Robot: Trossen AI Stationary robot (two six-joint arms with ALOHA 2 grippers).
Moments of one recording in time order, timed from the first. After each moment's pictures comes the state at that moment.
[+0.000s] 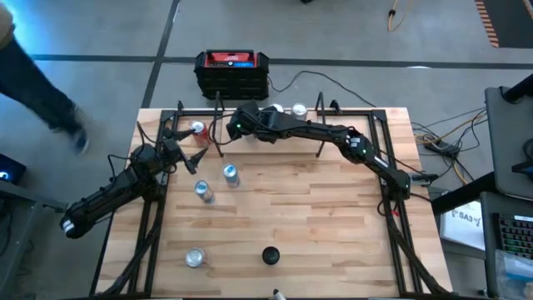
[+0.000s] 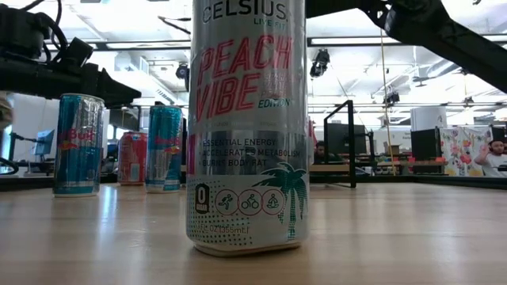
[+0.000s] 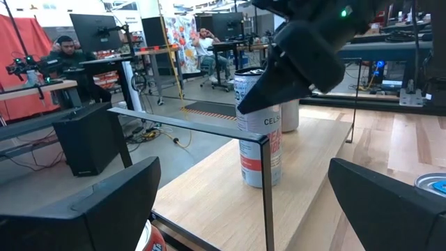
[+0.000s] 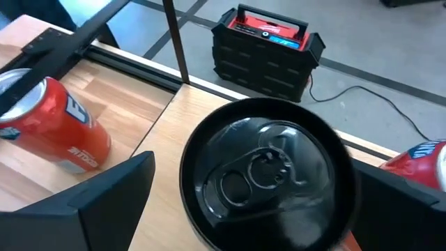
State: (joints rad) left arm 0.63 0.03 0.03 0.00 -0.02 0.12; right arm -0.25 2.39 2.35 -0.80 0.60 0.65
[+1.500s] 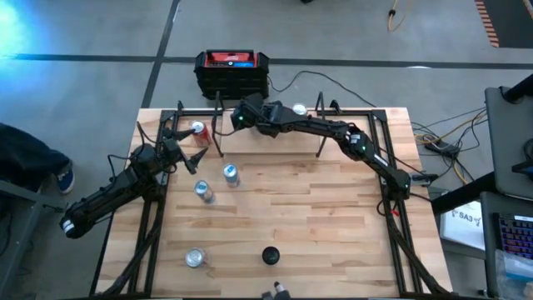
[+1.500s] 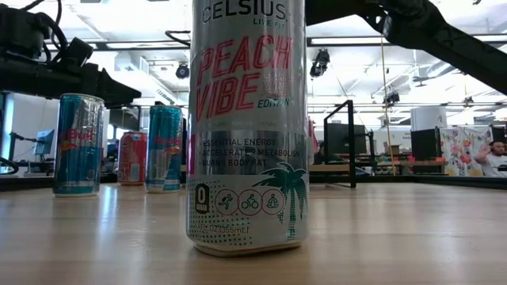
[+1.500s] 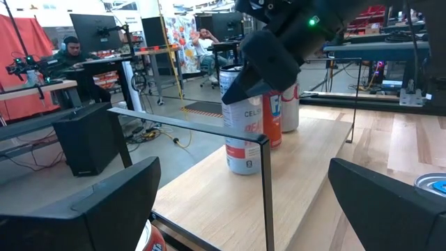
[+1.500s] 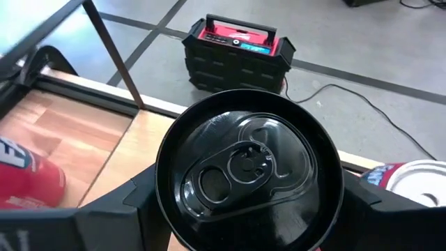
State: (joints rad) left arm 0.63 0.03 0.03 0.00 -0.02 0.12; right arm -0.30 2.39 2.35 -0.80 0.65 0.70
